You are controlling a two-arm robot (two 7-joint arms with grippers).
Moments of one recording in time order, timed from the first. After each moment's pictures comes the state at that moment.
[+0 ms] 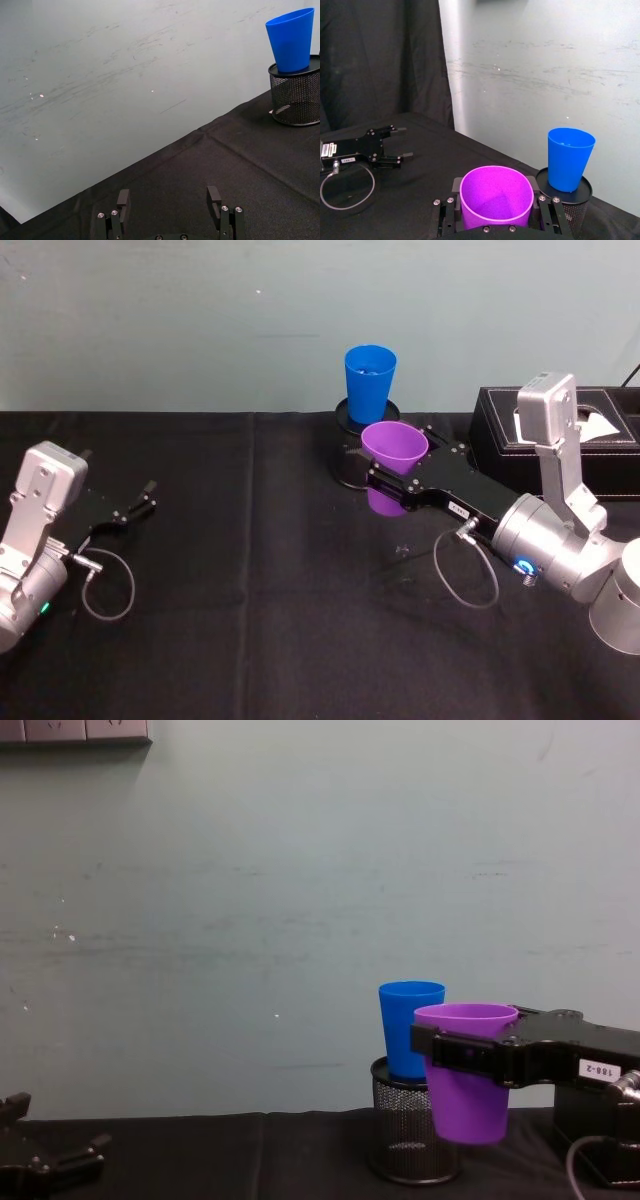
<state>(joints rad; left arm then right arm) -0.20 0.60 0.45 -1.41 -0.25 -0.12 0.03 0.25 0.42 -0.35 -1.55 0.40 0.03 0.45</state>
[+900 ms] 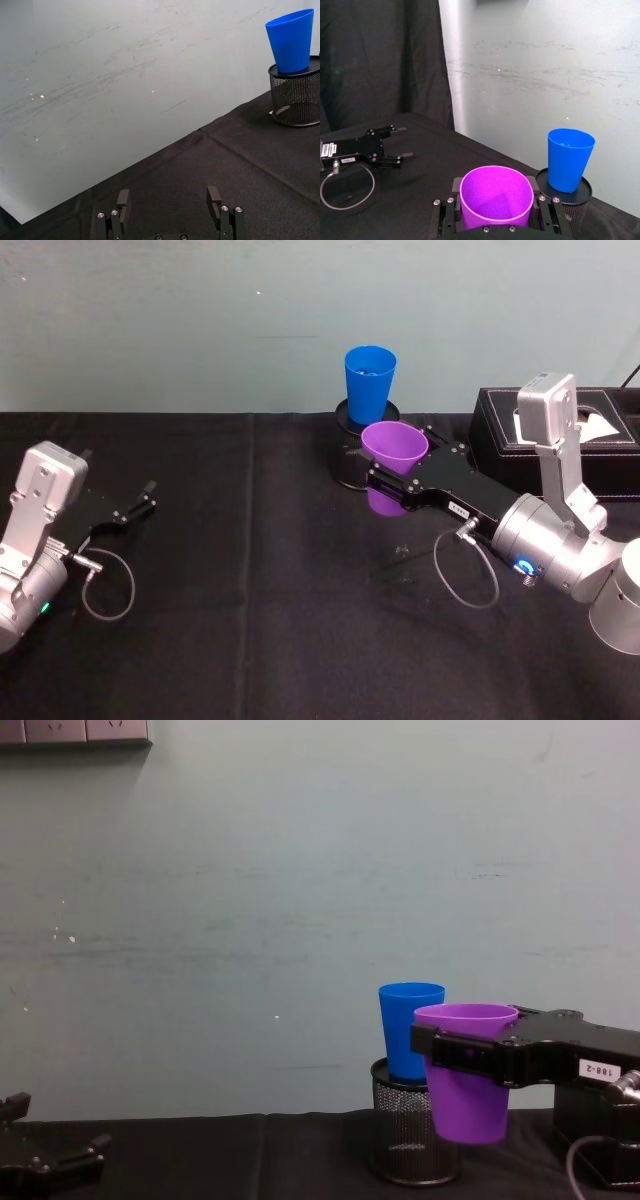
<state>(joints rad) -0.20 0.60 0.45 -1.41 -0.25 -0.12 0.03 0.25 0.42 -0.35 -1.55 0.40 0.03 0.45</state>
